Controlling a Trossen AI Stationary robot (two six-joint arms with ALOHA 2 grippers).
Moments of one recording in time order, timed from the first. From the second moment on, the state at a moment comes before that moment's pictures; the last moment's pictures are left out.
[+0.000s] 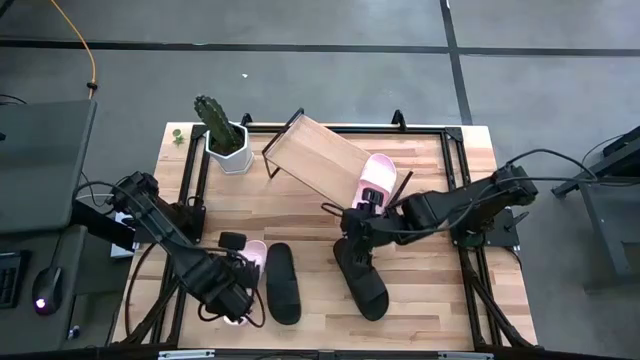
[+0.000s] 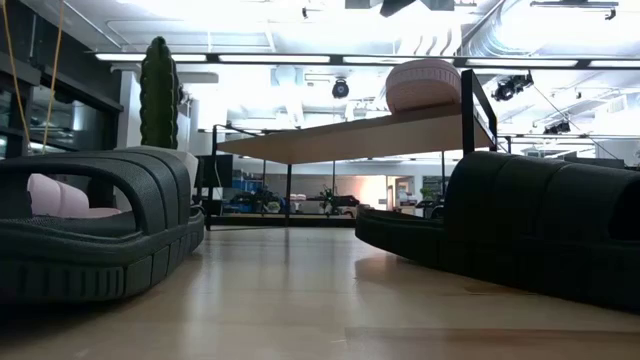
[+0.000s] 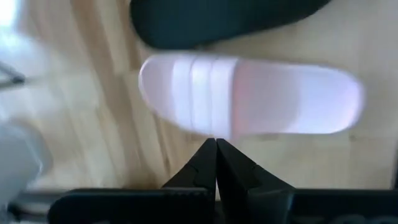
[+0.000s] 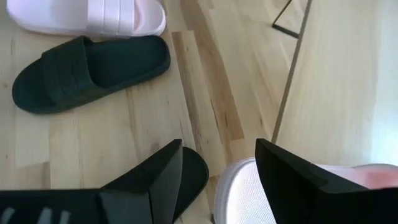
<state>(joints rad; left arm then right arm) -0.64 1.69 1.55 -1.56 -0.19 -0.64 0.36 1.66 1.65 -1.02 0.43 0.41</state>
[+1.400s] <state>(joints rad) -0.86 1.90 1.41 -1.46 -0.42 -1.07 0.44 1.78 1.65 -1.02 0.64 0.43</state>
